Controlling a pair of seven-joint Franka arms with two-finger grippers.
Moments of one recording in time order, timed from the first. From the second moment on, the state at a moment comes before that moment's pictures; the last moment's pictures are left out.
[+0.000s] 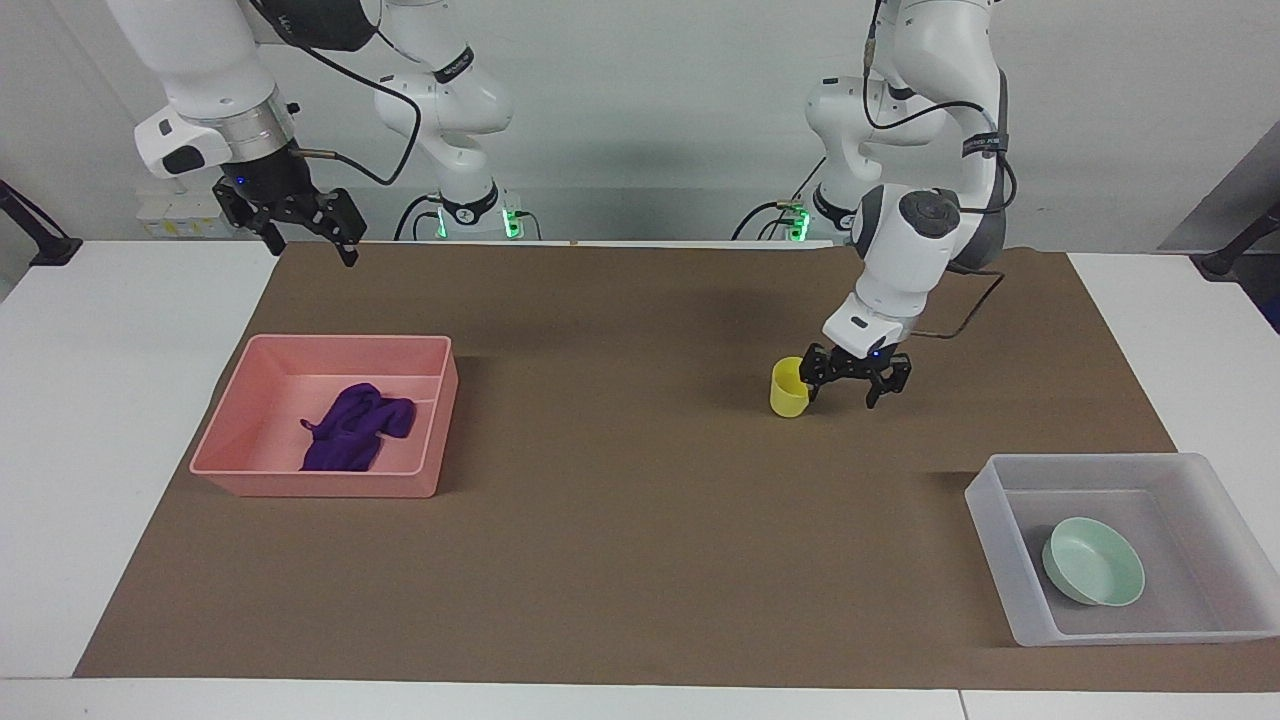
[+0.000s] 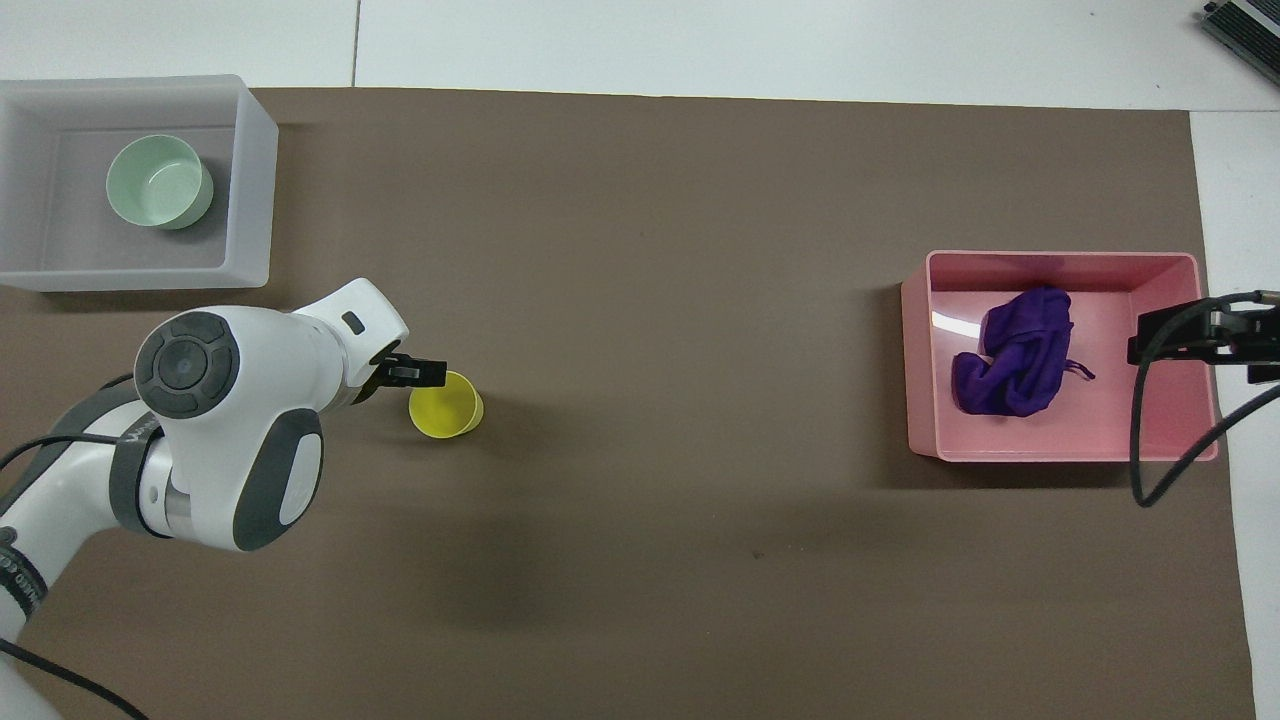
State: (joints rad) left arm -0.28 0.06 -0.02 -2.25 -0.04 2.48 -0.12; right arm -0.02 -0.08 -0.03 -1.65 -0.03 1.57 0.13
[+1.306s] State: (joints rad) left arm -0.13 0.08 0.01 -2.02 -0.04 2.46 -0.09; right arm -0.03 -0.08 -0.03 -1.67 -0.03 1.57 0.13
